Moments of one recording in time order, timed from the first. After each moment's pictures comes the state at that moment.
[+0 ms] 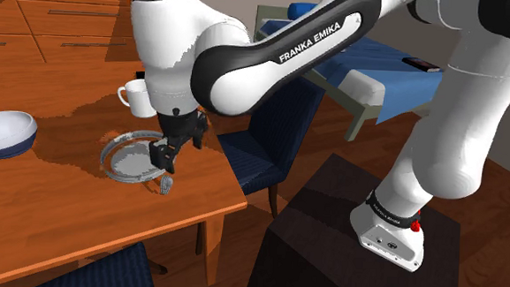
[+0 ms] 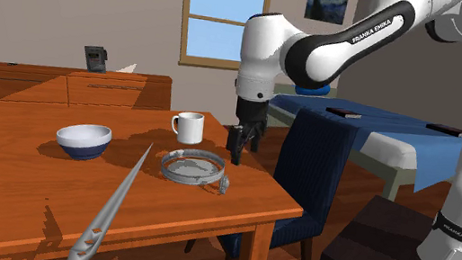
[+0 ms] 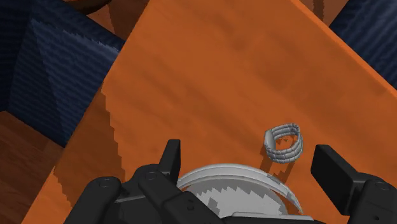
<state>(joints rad) 0.20 0.21 0.55 -1.95 -0.25 2.11 0.69</state>
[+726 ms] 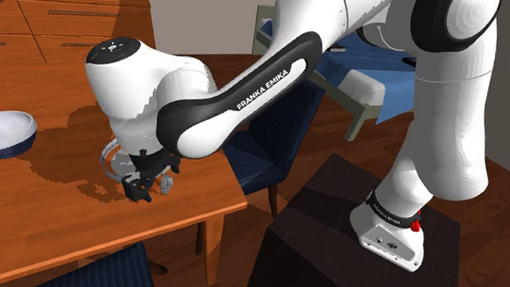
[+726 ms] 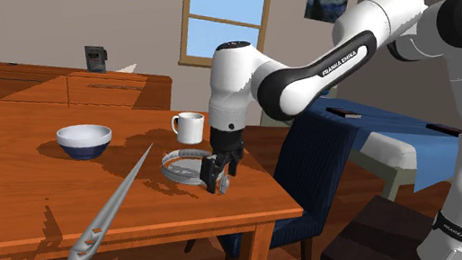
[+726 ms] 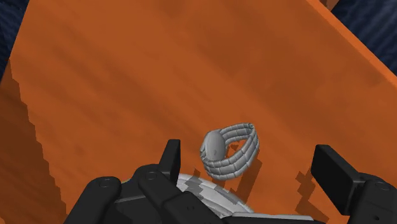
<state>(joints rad) 0.33 0.48 0.51 -1.76 -0.42 2.11 0.82</state>
